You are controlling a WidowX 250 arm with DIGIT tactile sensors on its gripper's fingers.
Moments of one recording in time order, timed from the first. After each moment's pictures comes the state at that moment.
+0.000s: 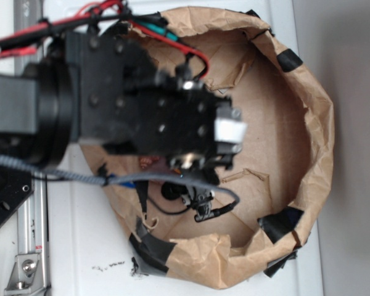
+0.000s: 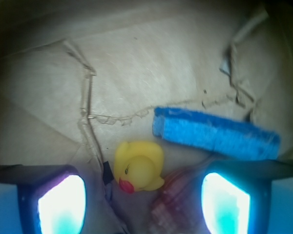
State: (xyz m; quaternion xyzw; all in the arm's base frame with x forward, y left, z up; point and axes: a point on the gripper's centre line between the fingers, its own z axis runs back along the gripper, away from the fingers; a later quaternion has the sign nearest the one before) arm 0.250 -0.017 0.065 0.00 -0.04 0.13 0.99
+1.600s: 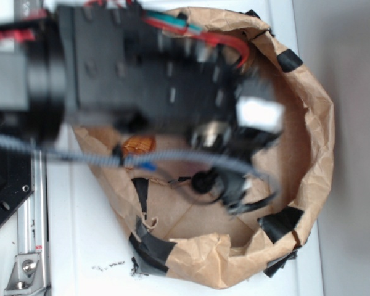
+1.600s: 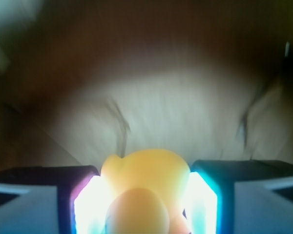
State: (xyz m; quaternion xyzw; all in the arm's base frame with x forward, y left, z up) arm 0.296 -0.009 0.119 -0.05 -0.13 0.05 0.99
